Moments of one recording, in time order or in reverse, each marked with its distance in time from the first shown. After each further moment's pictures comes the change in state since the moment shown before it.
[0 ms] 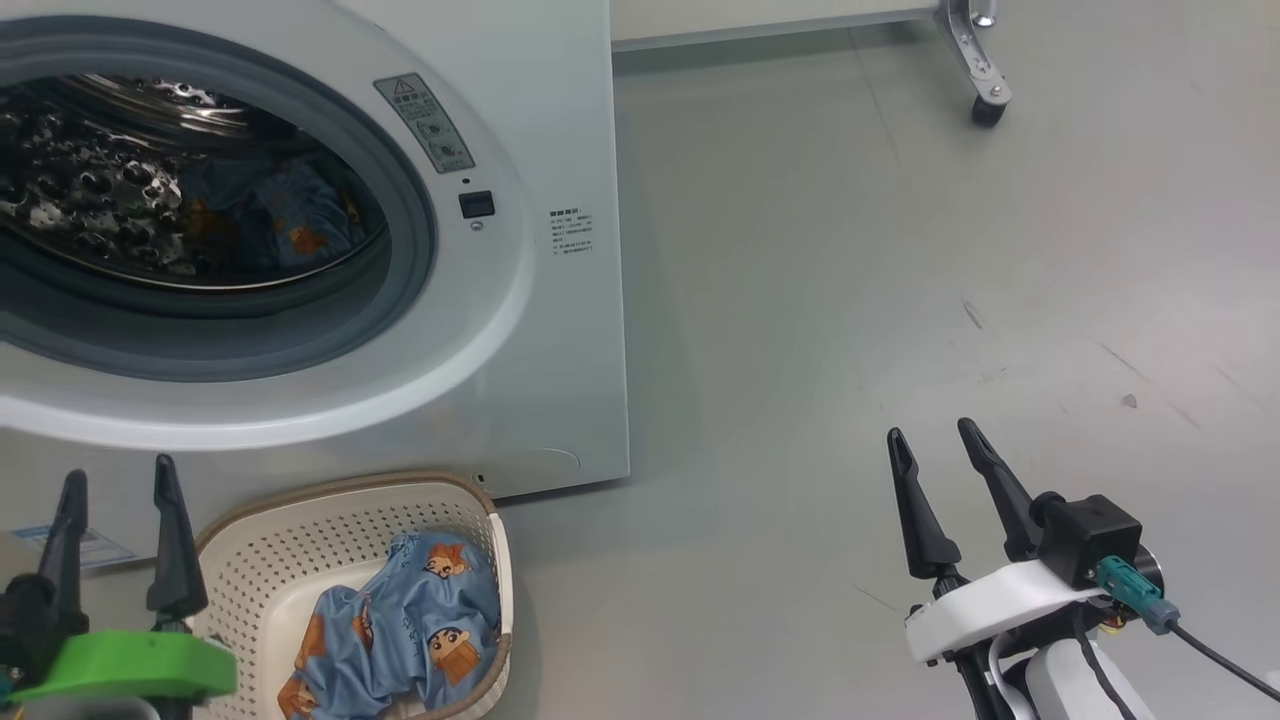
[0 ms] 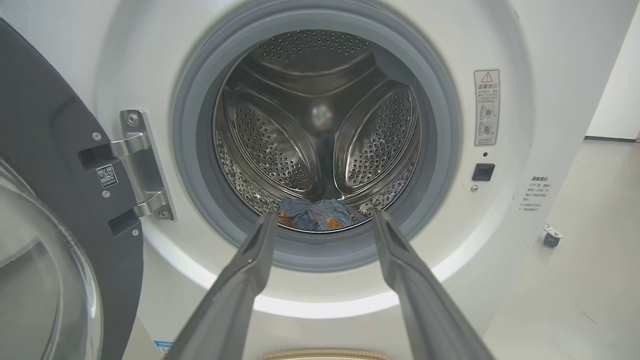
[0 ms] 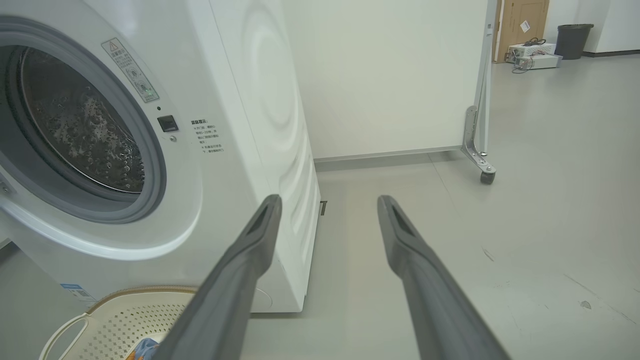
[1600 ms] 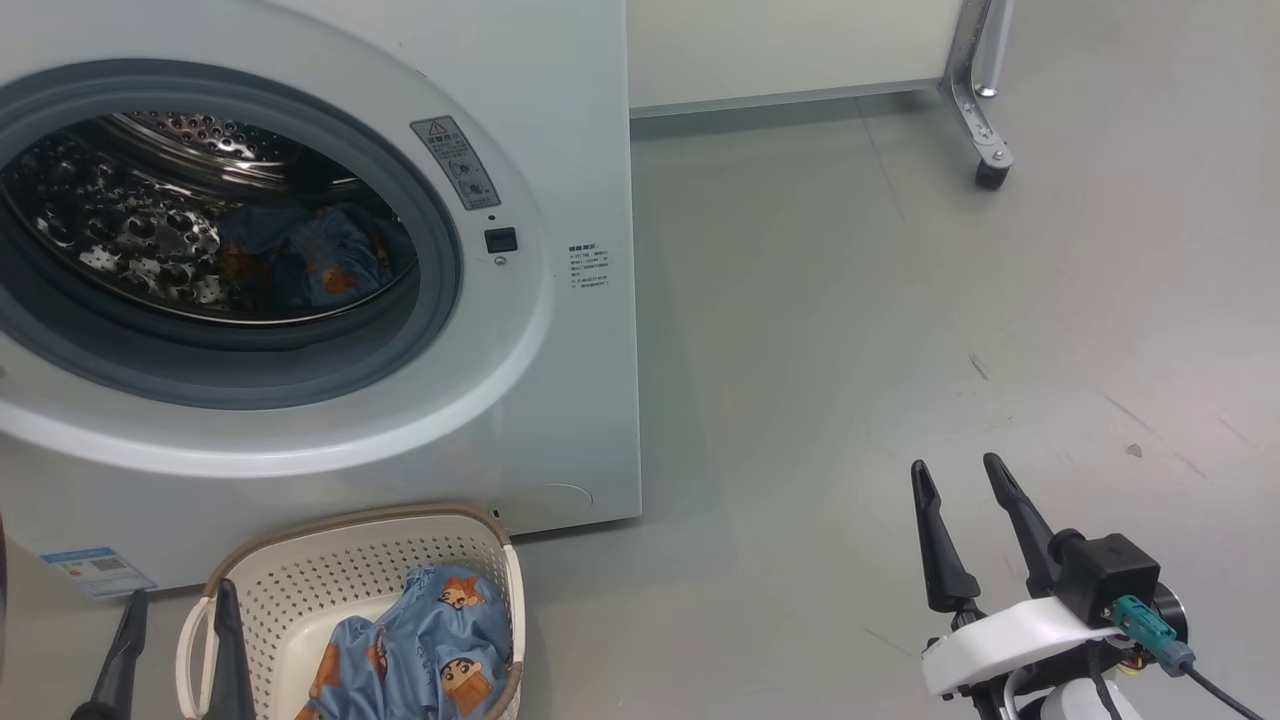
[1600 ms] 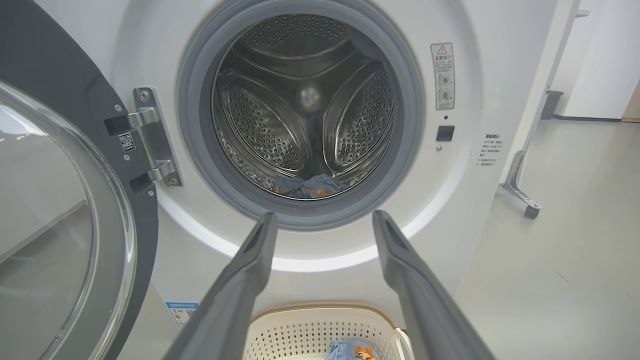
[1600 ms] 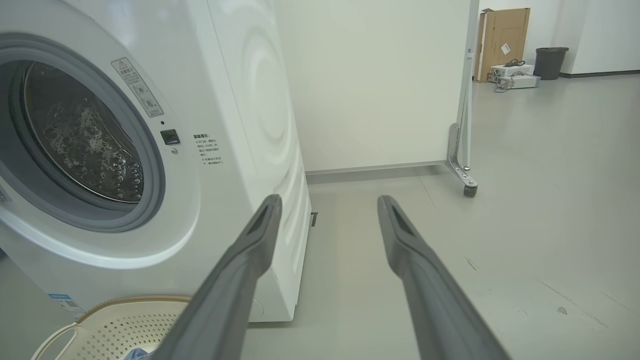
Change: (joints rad) left arm 0.266 -0.077 0.005 -0.159 0.090 0.000 0.000; right arm 0.084 -0.008 -0.018 -0.051 -0.012 0.000 0.000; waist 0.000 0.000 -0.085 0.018
